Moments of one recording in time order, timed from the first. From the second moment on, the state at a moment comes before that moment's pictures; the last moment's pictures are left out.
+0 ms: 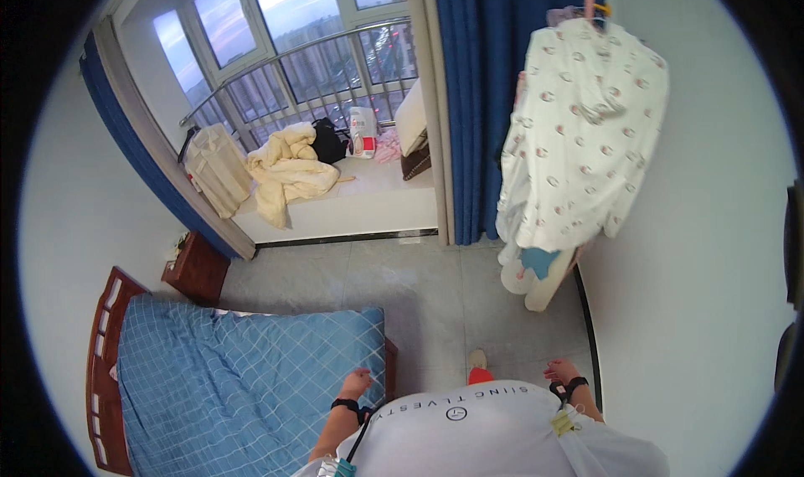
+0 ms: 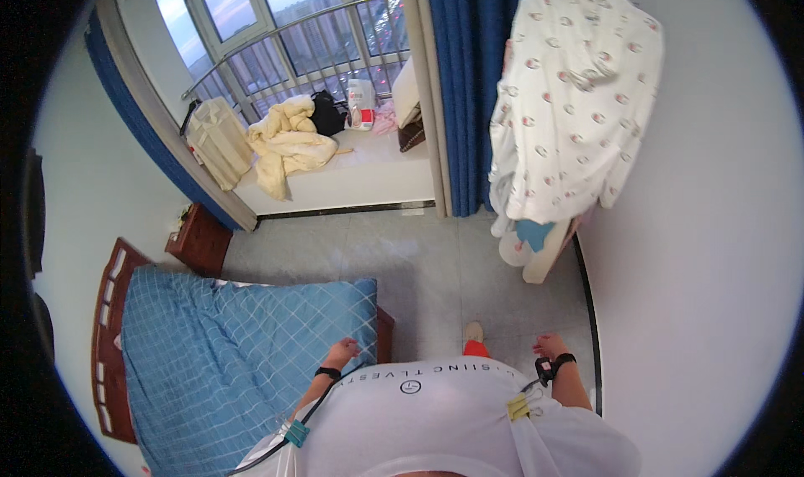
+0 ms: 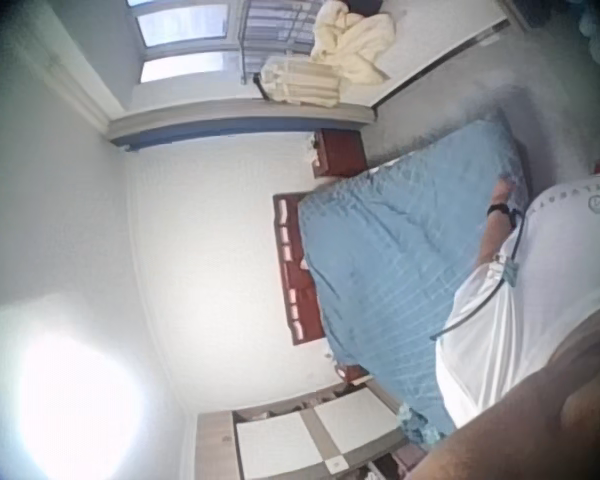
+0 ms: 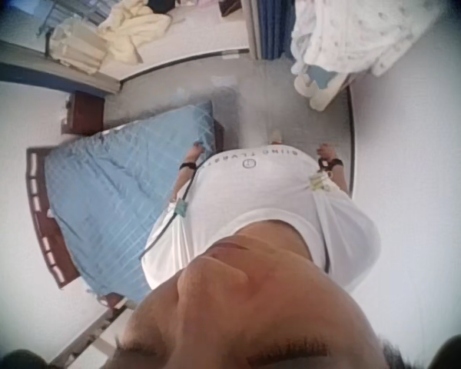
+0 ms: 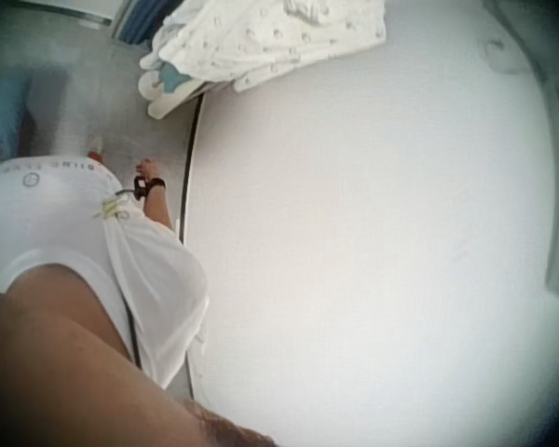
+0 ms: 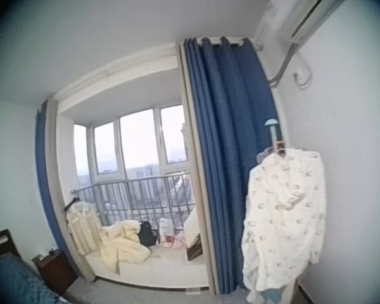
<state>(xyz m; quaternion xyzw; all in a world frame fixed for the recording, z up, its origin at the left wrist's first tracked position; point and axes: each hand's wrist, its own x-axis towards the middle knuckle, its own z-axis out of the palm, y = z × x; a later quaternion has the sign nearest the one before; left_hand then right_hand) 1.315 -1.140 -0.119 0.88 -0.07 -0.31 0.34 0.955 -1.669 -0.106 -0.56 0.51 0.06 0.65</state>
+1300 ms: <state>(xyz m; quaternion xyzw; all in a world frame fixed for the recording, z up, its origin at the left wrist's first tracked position) 2.029 -1.186 -0.131 0.91 0.06 -0.21 0.35 2.245 -1.764 -0.098 -0.56 0.22 0.24 0.76</state>
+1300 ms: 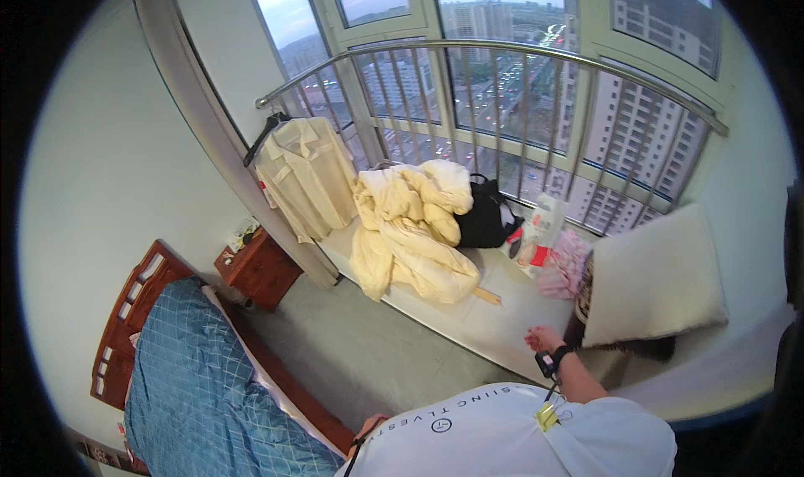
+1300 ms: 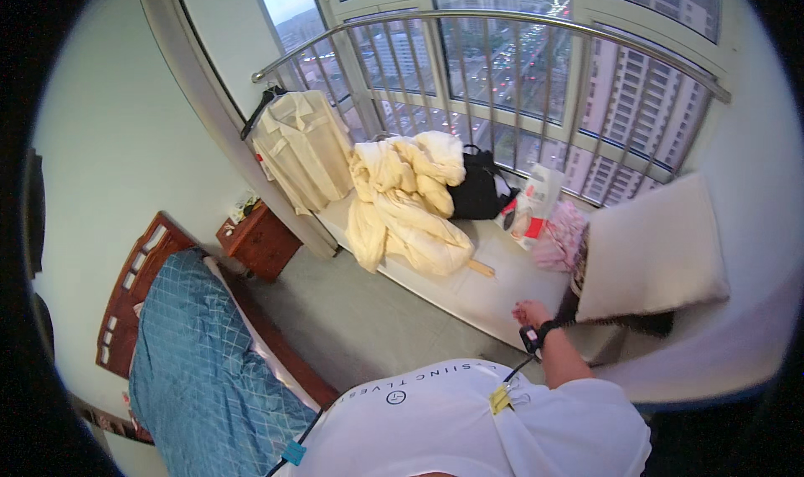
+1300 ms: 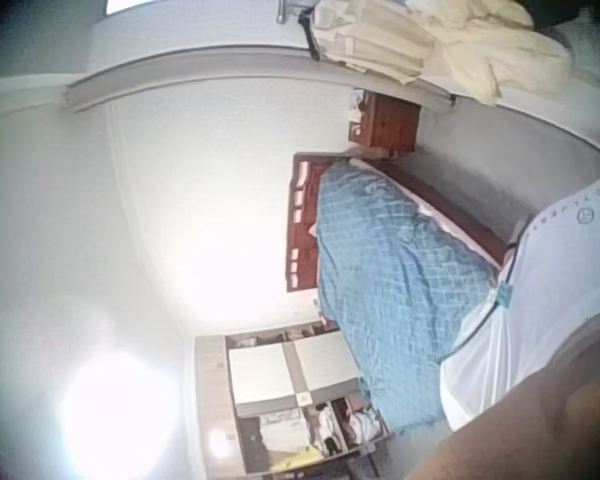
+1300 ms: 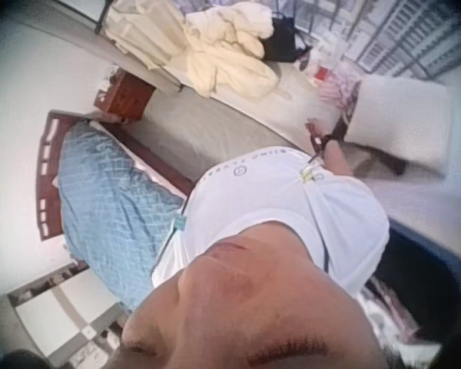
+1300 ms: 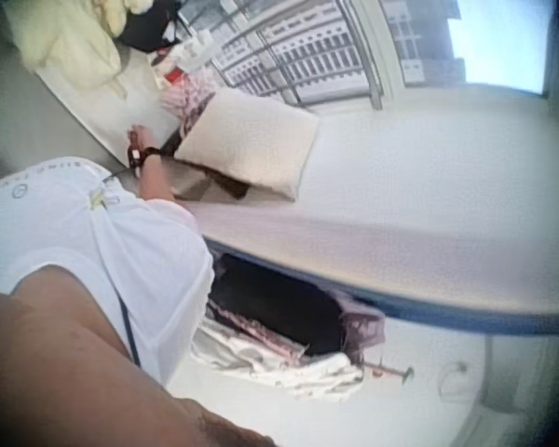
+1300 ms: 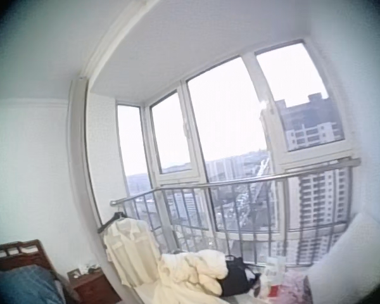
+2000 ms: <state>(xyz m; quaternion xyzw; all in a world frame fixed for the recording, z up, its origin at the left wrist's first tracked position) 2.161 -1.016 -0.105 0.80 0.39 -0.18 0.42 2.614 -1.440 -0.054 -0.74 0.03 0.28 0.62</state>
